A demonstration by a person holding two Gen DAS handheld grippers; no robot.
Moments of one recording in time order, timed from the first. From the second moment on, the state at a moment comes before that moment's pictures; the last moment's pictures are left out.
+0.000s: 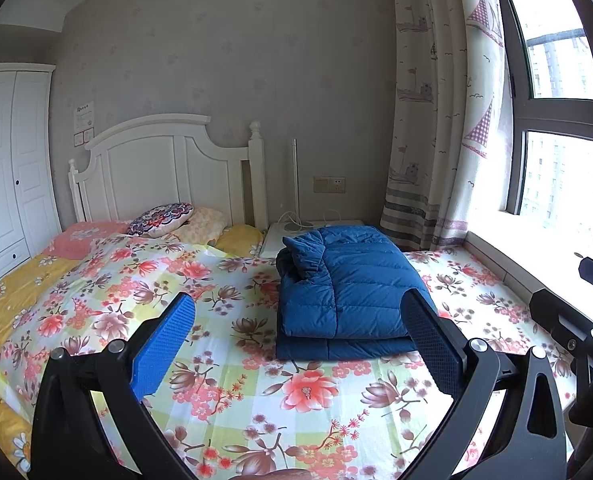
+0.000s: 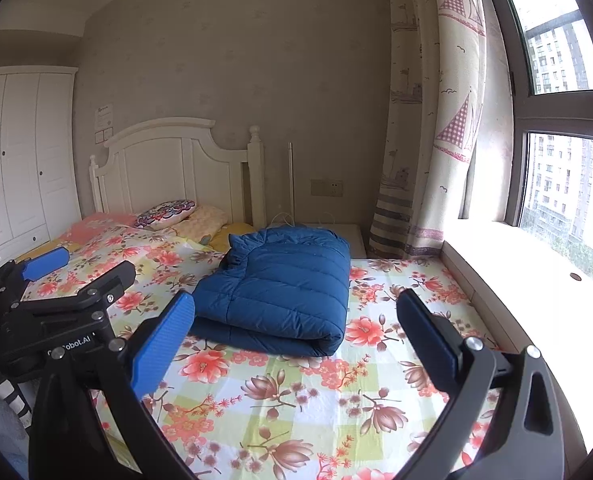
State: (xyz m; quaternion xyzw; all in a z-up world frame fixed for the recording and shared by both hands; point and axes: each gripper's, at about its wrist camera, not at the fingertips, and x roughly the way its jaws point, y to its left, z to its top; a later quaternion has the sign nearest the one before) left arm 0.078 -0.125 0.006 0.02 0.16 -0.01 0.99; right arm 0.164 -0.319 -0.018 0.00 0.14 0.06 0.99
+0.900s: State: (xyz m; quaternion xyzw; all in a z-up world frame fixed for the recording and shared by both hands) left arm 0.074 -0.128 0.007 0.04 0.16 -0.01 0.99; right arm 0.169 -0.319 -0.021 -0.01 0.15 0.07 0.99
